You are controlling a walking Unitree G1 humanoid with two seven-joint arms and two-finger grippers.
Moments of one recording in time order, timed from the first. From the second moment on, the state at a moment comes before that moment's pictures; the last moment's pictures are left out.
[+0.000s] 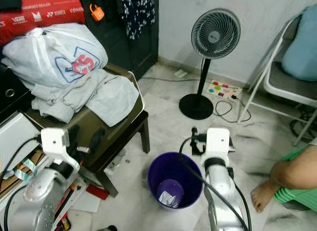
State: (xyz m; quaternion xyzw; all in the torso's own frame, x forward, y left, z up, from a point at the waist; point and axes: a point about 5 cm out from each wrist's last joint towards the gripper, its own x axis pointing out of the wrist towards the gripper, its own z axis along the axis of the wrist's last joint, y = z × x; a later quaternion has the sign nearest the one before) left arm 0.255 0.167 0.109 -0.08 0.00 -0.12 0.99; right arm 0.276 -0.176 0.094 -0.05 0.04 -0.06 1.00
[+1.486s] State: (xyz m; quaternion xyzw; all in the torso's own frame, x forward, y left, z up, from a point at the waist) left arm 0.251 0.171 0.081 -0.06 0.03 -0.04 1.00; right arm 0.296 -0.152 0.134 -0.17 -0.05 0.03 0.98
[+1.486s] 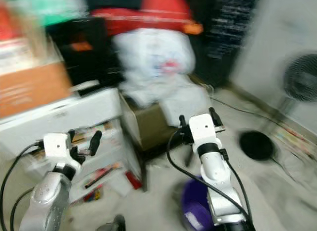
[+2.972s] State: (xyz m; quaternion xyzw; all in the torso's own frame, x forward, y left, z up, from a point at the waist) left arm 0.261 0.163 0.088 -0.04 0.03 -0.06 1.00; right arm 0.295 -0.155 0.129 -0.16 -0.05 0.02 0.99
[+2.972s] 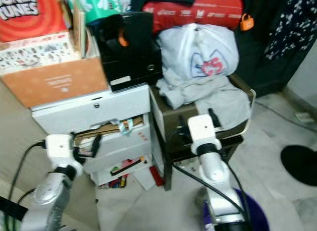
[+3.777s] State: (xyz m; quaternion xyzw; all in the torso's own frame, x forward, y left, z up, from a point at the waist) left arm 0.264 0.165 0.090 -0.05 0.03 -0.05 1.00; right arm 0.296 -0.156 0.129 -0.14 -0.04 0.02 0.99
